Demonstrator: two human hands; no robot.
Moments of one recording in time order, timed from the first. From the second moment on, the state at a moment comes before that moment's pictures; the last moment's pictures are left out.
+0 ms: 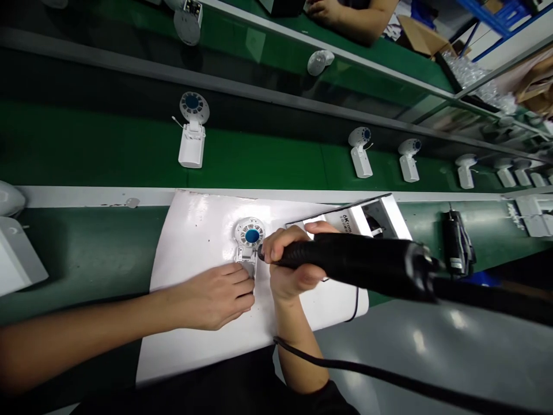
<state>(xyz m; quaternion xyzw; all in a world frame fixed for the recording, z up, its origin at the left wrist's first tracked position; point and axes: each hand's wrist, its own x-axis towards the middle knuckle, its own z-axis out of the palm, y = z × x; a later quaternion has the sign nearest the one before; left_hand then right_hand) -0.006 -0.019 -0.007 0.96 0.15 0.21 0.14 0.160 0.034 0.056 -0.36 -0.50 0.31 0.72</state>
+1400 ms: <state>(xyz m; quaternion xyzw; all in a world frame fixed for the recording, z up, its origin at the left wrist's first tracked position) 0.028 0.083 0.015 0.93 0.32 0.07 0.16 0.205 -0.033 0.006 -0.44 -0.40 0.09 0.80</state>
